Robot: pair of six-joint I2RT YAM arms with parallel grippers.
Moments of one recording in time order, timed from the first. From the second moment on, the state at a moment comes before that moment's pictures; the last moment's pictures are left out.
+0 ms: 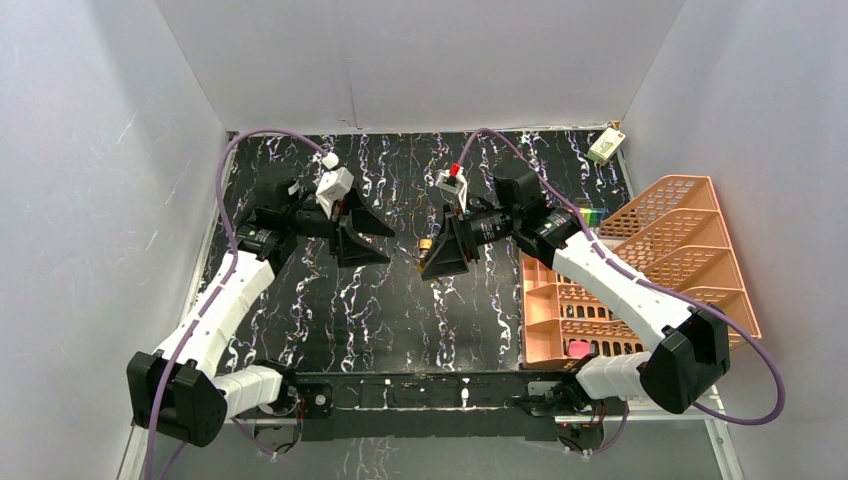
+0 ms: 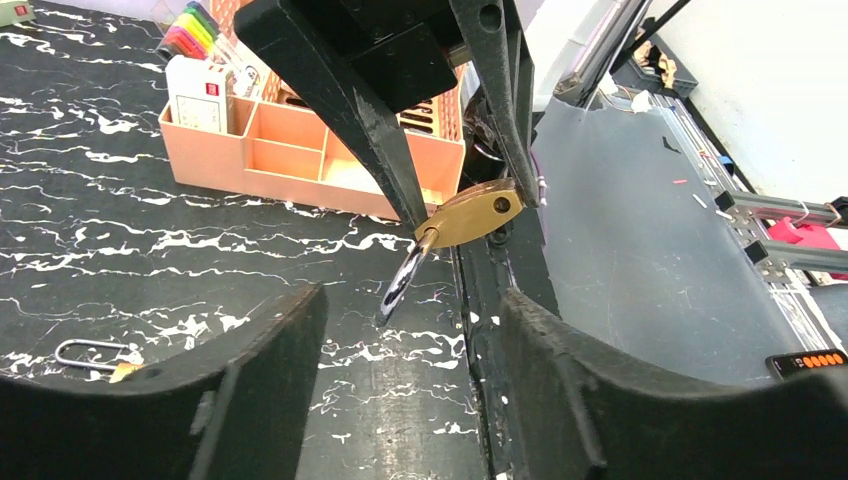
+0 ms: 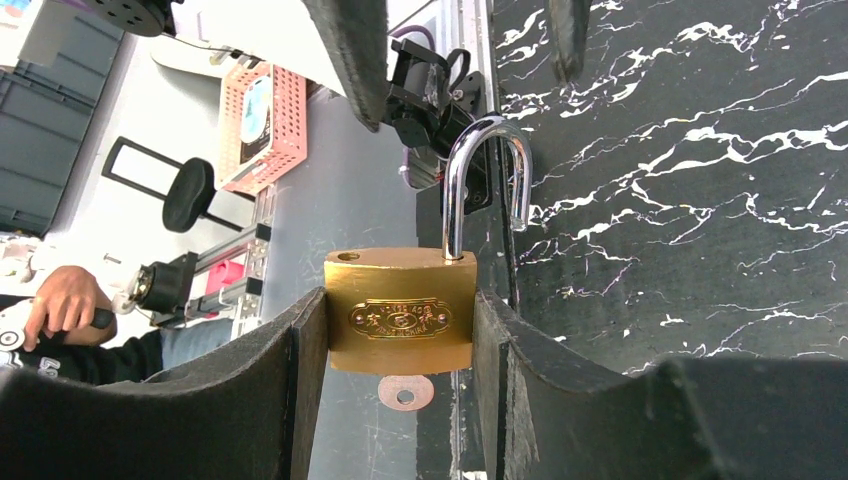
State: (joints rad) left arm -0.29 1.15 1.00 -0.12 1.38 0.04; right arm 0.65 1.30 1.13 -0.28 -1.11 0.32
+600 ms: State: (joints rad) left arm -0.34 1.19 1.00 -0.12 1.37 0.03; right arm 0.65 1.30 1.14 -0.20 -1.13 0.37
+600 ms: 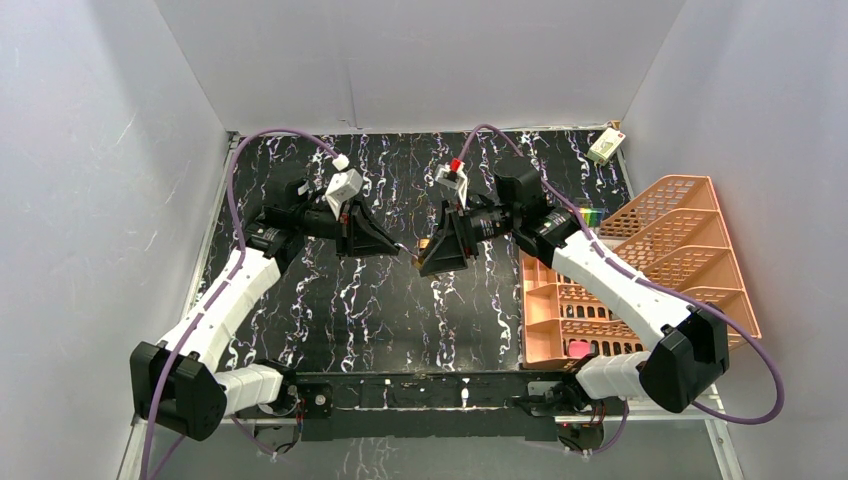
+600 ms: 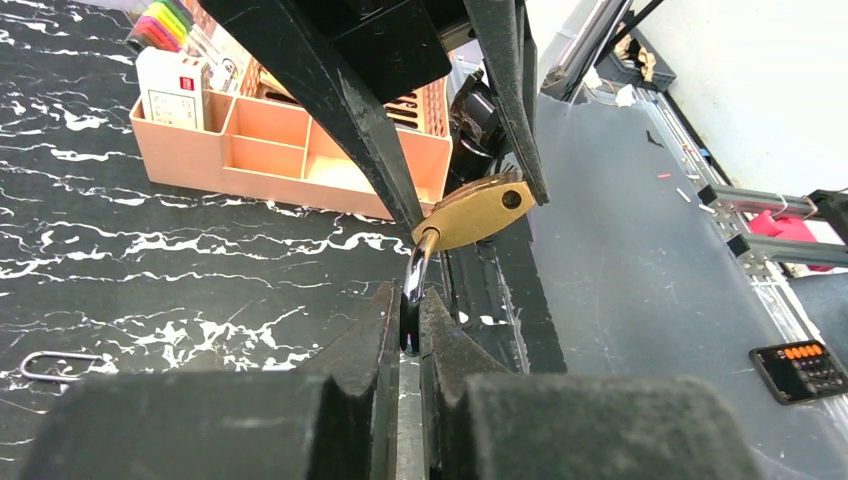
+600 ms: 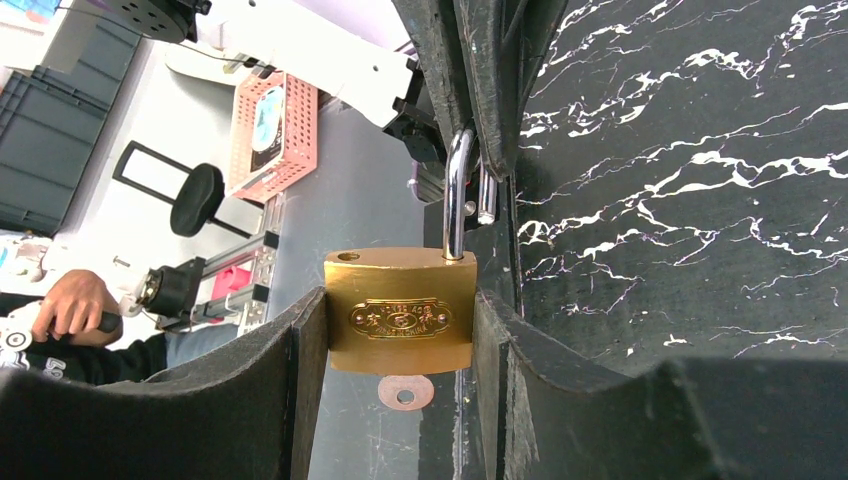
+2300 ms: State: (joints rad) left arm -0.34 1.15 0.75 1.22 0.93 -0.88; right arm 0.65 1.03 0.75 0.76 -0.83 0.17
